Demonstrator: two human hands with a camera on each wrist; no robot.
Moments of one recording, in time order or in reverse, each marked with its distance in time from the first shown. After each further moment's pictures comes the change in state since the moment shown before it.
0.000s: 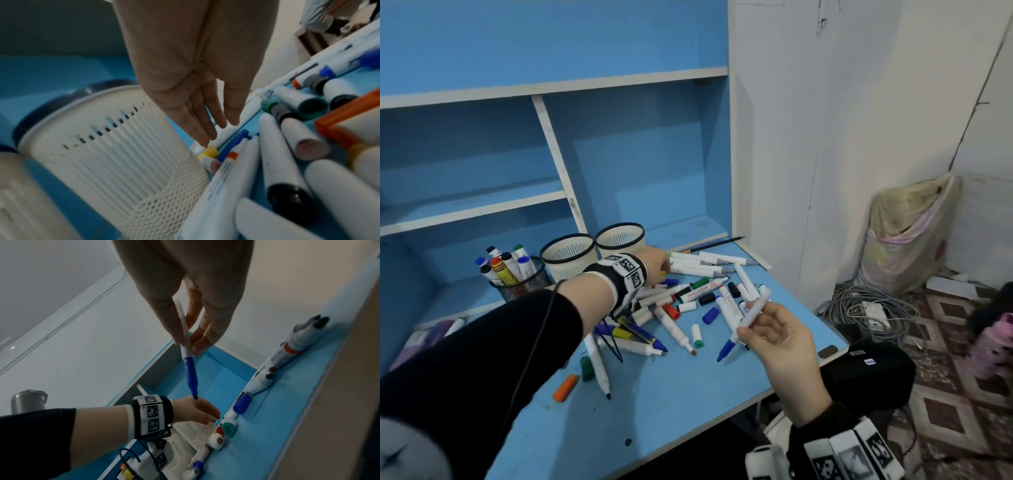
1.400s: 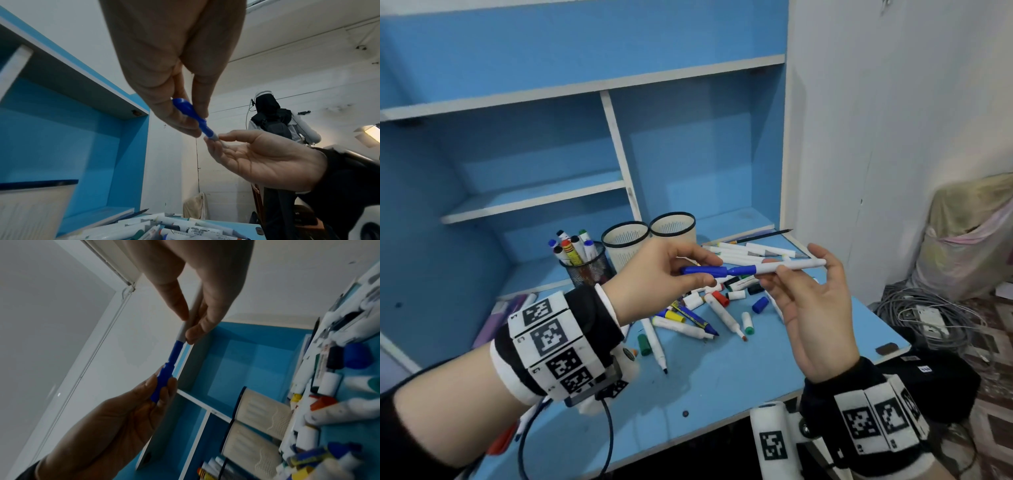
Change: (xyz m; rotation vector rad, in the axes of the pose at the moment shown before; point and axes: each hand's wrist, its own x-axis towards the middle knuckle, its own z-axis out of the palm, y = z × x) left_hand -0.190 0.012 -0.036 -1.023 0.326 0.152; right_hand -0.005 -0.047 0.057 0.539 -0.009 -0.054
